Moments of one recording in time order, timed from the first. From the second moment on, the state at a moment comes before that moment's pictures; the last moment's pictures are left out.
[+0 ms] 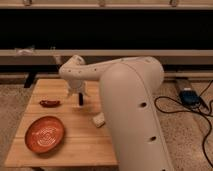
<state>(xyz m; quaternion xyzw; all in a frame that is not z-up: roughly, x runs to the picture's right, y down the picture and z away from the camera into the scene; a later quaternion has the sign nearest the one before) -0.162 0.043 0.865 -0.15 -0.23 -0.70 0.65</state>
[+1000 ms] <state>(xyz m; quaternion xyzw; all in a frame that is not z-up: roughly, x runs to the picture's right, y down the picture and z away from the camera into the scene) -0.151 0.026 0.870 -0.15 -0.29 -0.71 0.62</state>
